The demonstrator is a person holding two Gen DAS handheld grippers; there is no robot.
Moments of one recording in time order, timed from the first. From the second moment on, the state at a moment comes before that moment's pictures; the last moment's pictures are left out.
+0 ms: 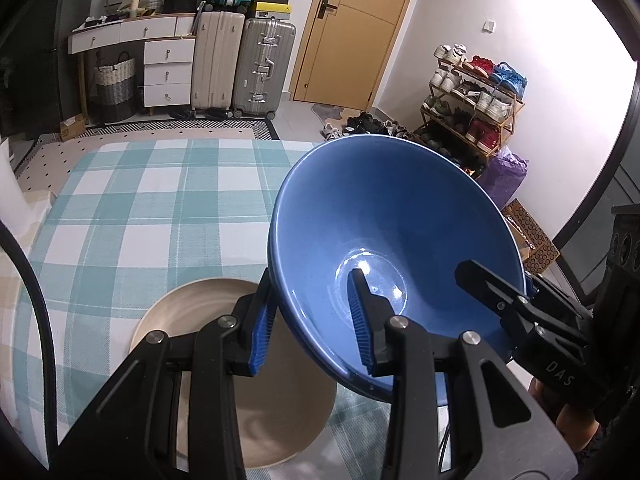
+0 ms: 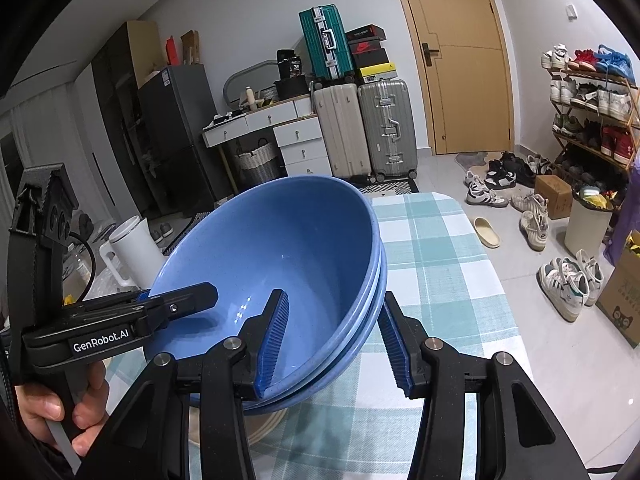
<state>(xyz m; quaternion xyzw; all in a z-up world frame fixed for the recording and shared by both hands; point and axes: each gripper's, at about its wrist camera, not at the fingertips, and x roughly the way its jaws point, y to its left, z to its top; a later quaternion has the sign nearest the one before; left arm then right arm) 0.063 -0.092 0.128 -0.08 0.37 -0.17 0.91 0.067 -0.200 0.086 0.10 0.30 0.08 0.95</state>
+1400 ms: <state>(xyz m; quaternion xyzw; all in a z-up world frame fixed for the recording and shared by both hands) 0.038 0.003 0.082 -0.10 0.37 -0.02 0.92 0.106 -0.100 0.050 0.05 0.33 0.17 0.93</state>
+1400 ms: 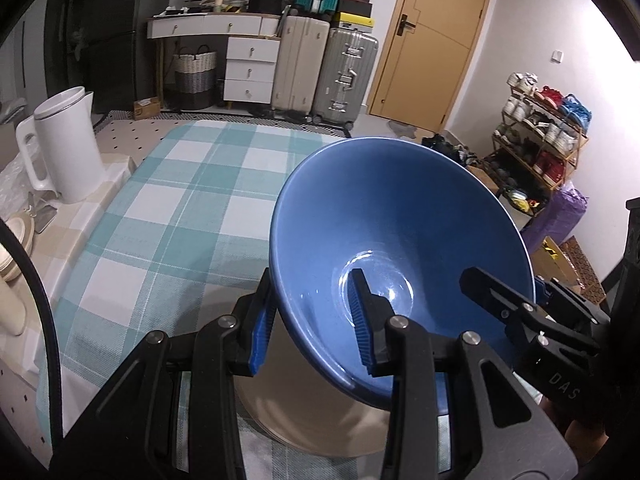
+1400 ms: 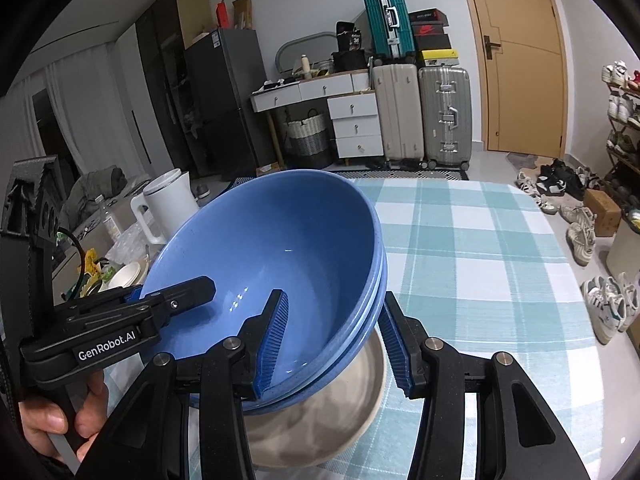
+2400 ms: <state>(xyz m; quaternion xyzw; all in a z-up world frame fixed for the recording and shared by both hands) 0.072 0.016 0.031 -0.09 0.39 0.00 0.92 0.139 -0.086 0.007 0.04 0.37 0.18 0.91</state>
